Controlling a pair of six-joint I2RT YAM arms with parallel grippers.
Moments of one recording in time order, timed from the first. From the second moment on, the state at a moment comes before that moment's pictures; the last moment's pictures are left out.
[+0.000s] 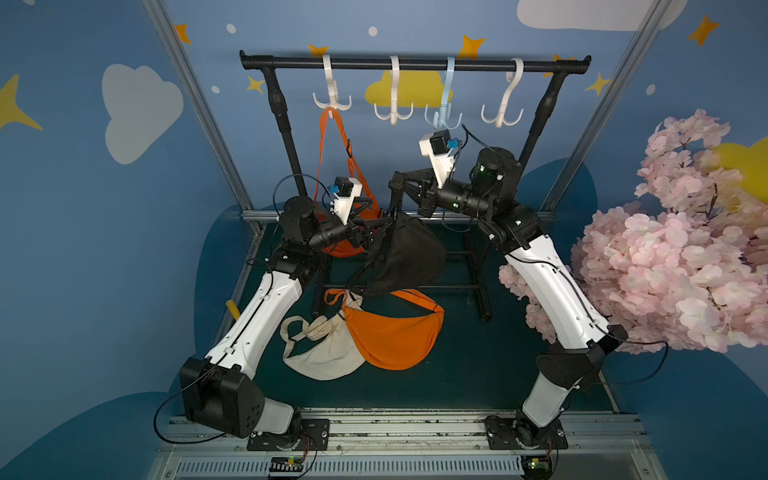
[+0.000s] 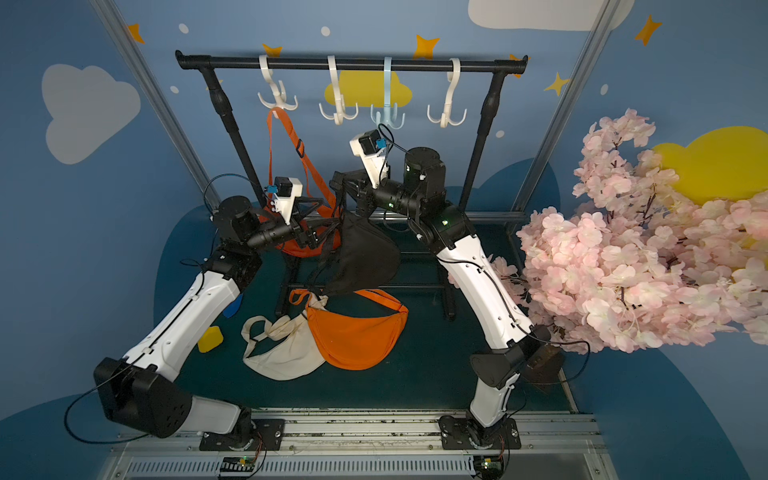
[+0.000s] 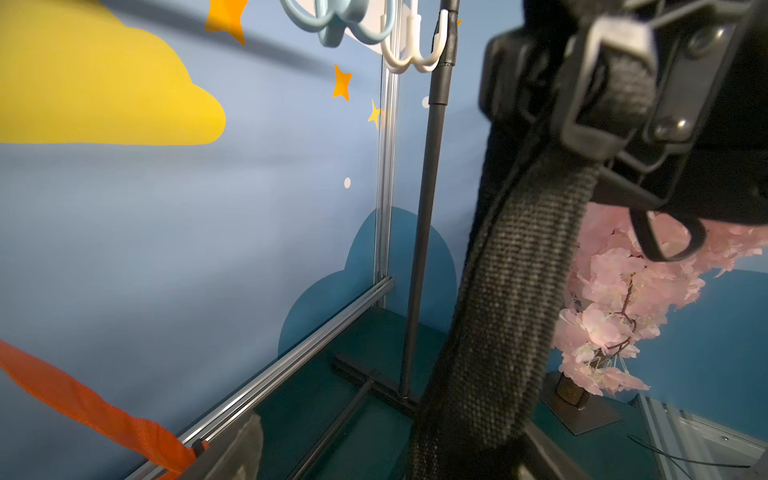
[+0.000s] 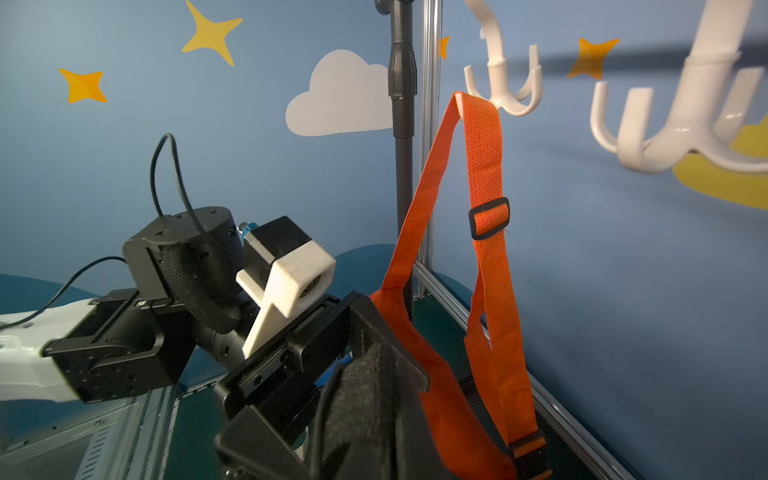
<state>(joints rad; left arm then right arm) -0.25 1.43 1.38 0.11 0.75 -0.08 0.63 1.77 2.20 -0.42 -0.58 0.03</state>
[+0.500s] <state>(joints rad) -0.25 1.49 1.43 0.13 0.78 -0.10 0.63 1.77 2.18 -0.44 -0.63 0.03</state>
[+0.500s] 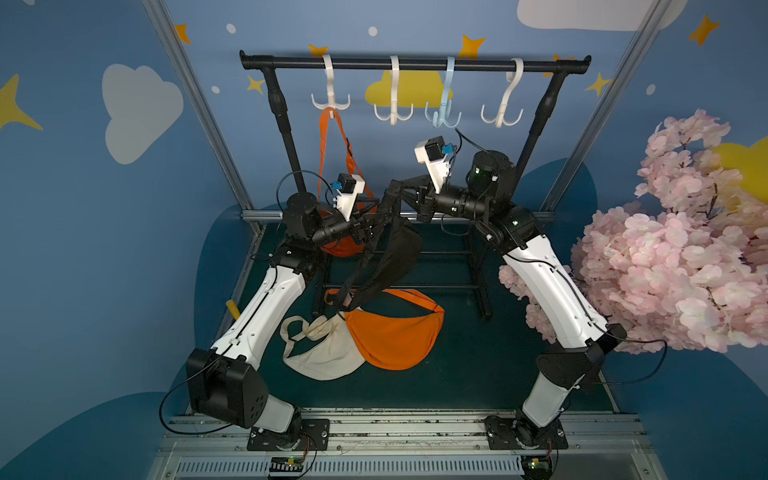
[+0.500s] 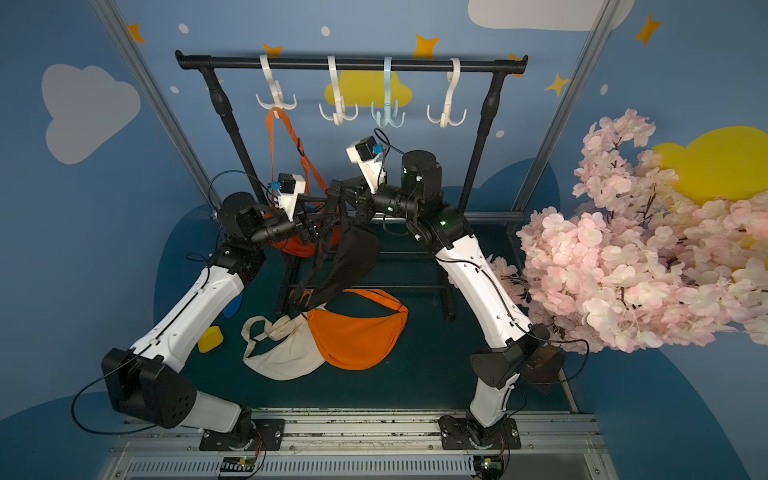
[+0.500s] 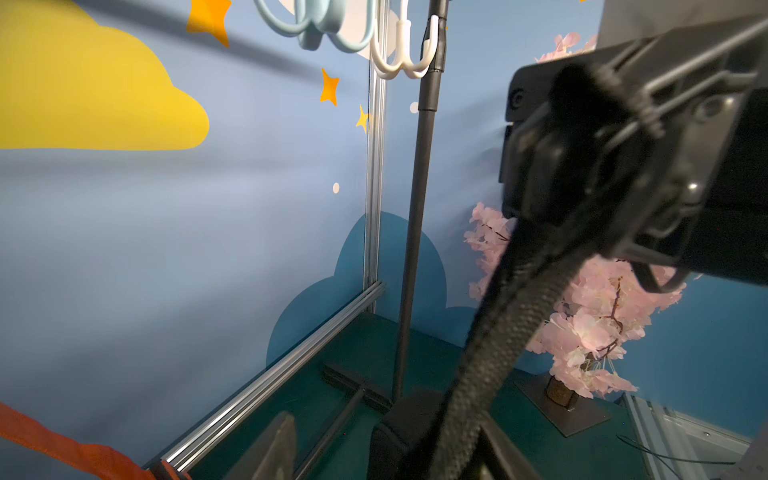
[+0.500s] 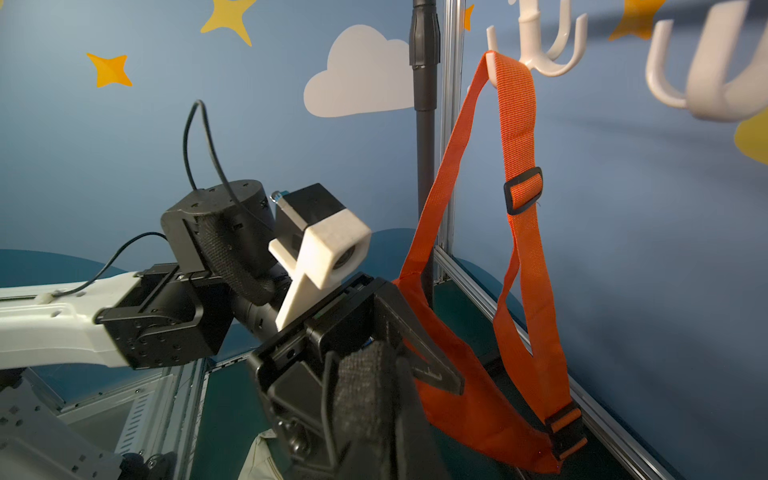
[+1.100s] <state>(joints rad) -0.26 1.64 1.91 -0.09 0.56 -0.12 0.62 1.81 2.27 -0.48 -0.35 0.04</state>
